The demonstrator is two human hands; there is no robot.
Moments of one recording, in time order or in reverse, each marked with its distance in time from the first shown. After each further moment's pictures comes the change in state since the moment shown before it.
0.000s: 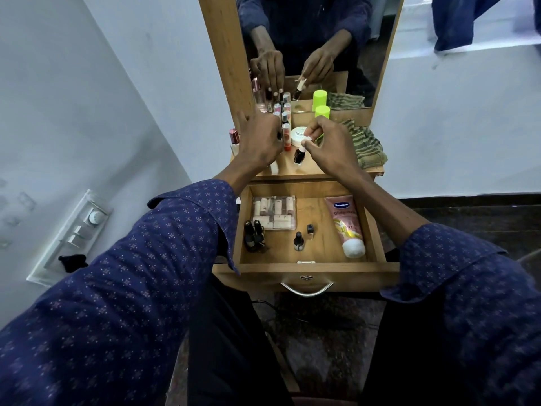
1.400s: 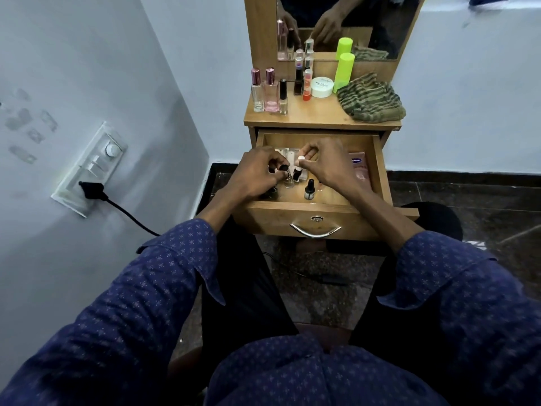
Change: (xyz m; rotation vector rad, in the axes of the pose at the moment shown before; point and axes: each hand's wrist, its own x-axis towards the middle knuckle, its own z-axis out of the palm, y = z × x) left_hand -0.186 -0.041 0.022 -0.386 -0.220 0.010; right_hand -0.125 -0.022 0.036 -0.100 -0.330 0.104
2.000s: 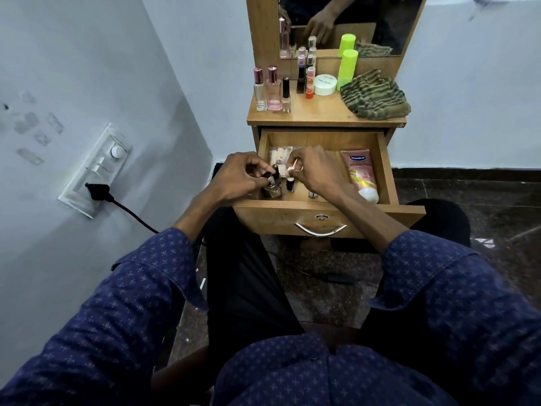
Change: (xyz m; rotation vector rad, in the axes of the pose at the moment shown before) left_hand -0.028 -0.031 -0.026 -0.281 -0.063 -0.099; right_hand -0.018 -0.029 0.014 -0.267 -0.048 -0.132
